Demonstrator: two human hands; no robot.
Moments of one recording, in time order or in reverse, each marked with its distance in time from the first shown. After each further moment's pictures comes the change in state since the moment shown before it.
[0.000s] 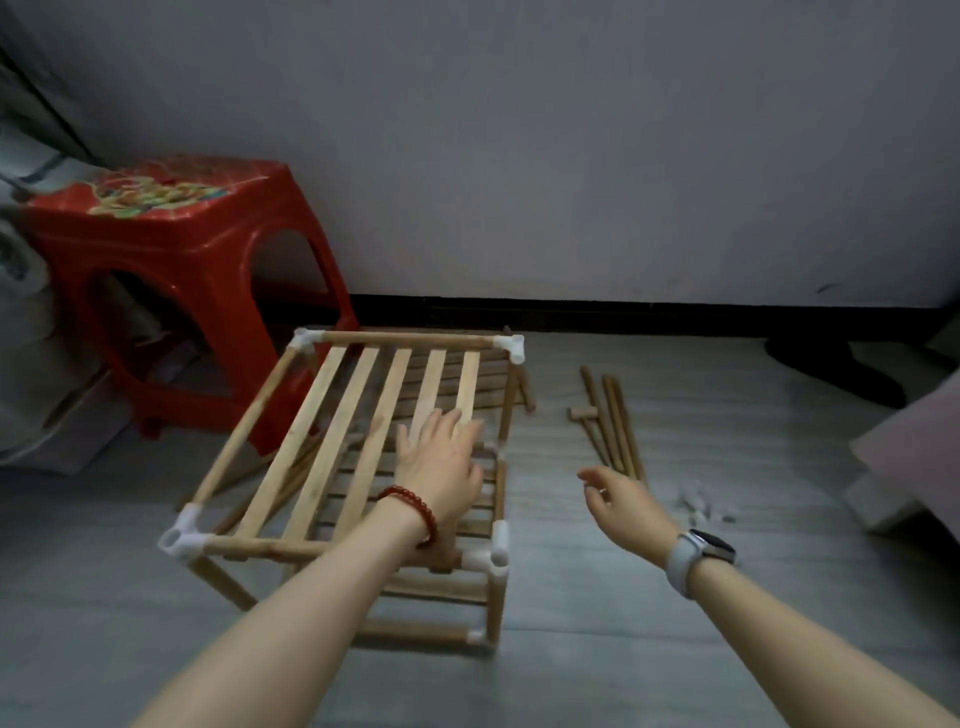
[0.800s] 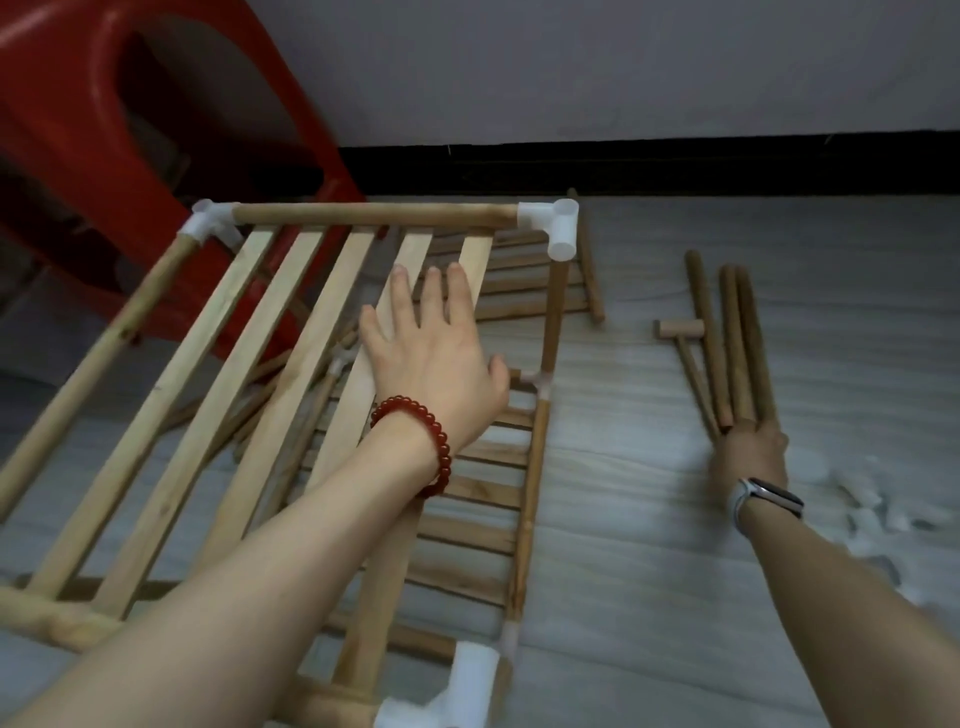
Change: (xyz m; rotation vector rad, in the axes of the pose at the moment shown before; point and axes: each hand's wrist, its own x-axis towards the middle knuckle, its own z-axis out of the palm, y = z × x) left_hand 0.146 -0.005 0.083 0.261 0.130 -0.277; right_hand 0.218 0.195 0.096 -0.094 0.179 0.528
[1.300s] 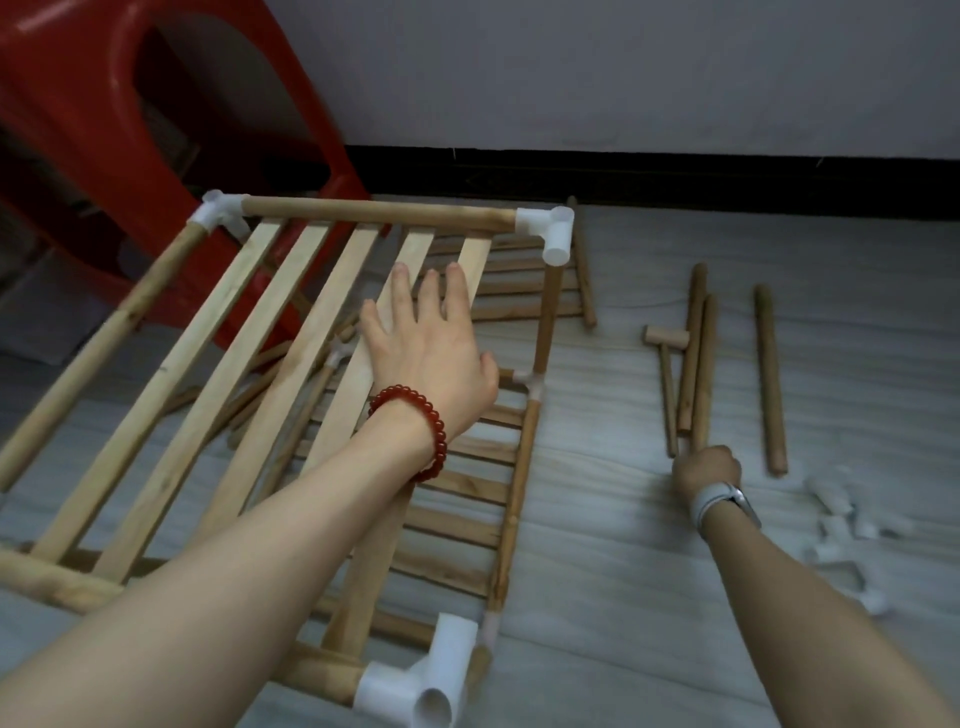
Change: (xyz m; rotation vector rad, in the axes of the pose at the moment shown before) left_hand -0.002 0.001 -0.001 -0.018 -0.015 -0.019; right_hand -0.011 -0.013 0.010 0.301 -0.132 0.255
